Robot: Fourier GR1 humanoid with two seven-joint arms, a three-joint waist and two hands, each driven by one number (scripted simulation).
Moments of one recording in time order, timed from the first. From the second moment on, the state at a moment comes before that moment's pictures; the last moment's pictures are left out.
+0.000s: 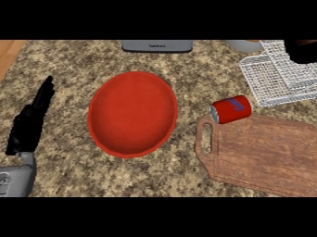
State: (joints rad) left arm -0.17 0.24 0.10 -1.47 -0.20 0.04 0.07; right arm -0.77 -0.47 -0.15 -1.46 0.89 0.25 0.24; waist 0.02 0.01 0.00
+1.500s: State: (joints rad) left arm -0.17 0.22 0.10 -1.47 -0.22 0.04 0.07; right arm -1.02 -0.65 -0.33 -0.50 0.85 0.12 -0.25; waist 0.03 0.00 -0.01
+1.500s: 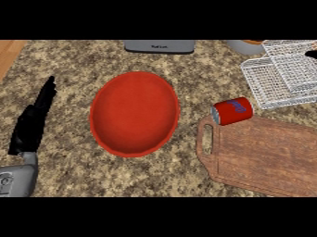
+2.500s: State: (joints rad) left arm -0.17 0.21 0.11 -1.47 -0.23 0.04 0.07; right arm -1.02 -0.91 -0.58 -0.36 0.62 0.23 -0.22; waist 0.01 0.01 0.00
